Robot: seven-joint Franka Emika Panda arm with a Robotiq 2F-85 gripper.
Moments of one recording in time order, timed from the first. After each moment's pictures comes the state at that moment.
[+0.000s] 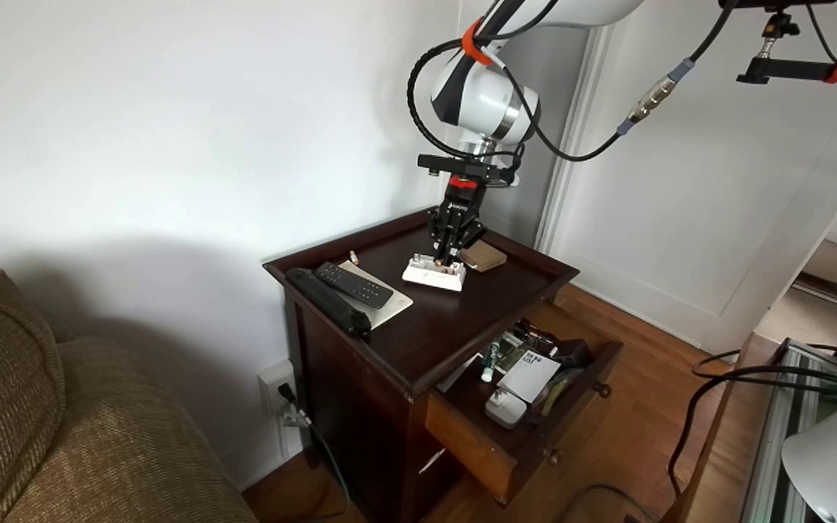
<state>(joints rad) -0.10 0.77 -0.13 -1.73 0.64 2.09 0.80</state>
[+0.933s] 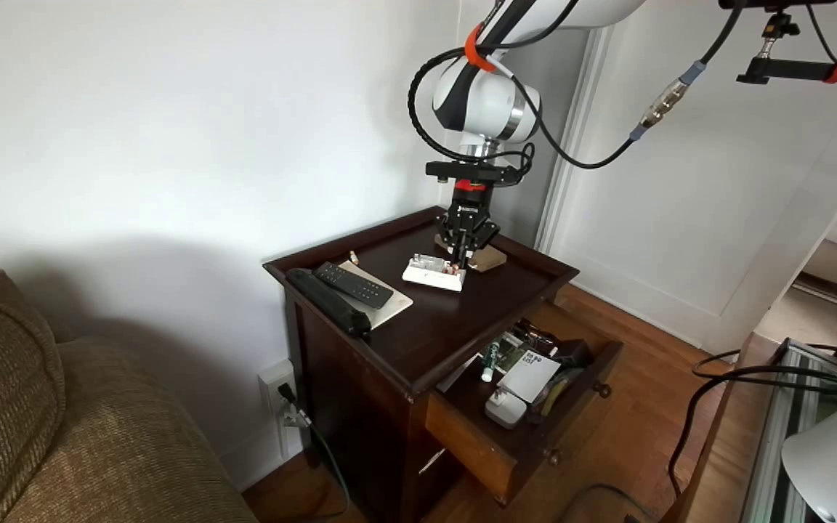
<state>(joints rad) -0.10 0.77 -0.13 -1.73 0.48 2.08 0.76</state>
